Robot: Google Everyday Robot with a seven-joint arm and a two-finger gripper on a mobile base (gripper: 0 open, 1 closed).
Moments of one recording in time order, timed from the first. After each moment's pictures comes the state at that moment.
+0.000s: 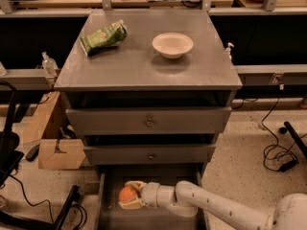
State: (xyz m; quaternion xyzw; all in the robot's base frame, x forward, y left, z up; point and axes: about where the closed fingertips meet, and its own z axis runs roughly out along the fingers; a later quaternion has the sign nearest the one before) arm 0.495 0.105 0.354 -0.44 0.66 0.40 0.45
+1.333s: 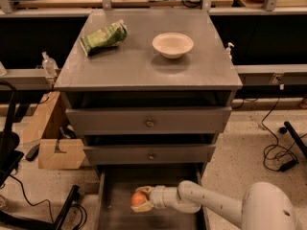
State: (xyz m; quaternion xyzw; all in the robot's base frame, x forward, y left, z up) arm 0.519 0.065 0.227 -0.48 0.70 0.37 0.38
